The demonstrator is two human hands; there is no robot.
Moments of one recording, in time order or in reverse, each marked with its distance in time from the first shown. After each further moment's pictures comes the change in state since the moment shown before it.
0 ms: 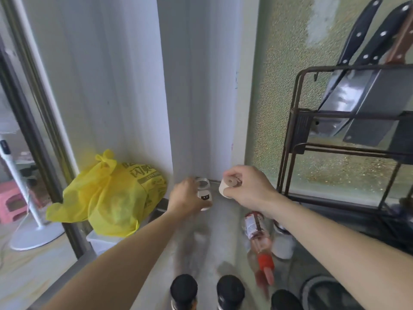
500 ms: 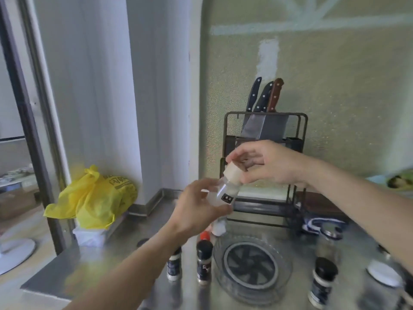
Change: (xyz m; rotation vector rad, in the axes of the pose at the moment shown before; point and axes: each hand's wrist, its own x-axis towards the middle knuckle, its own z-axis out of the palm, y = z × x) left_hand -0.234 0.167 -0.059 -0.644 -0.122 0.275; right_hand -0.199 -0.053 -0.231 -0.028 -0.181 -0.206
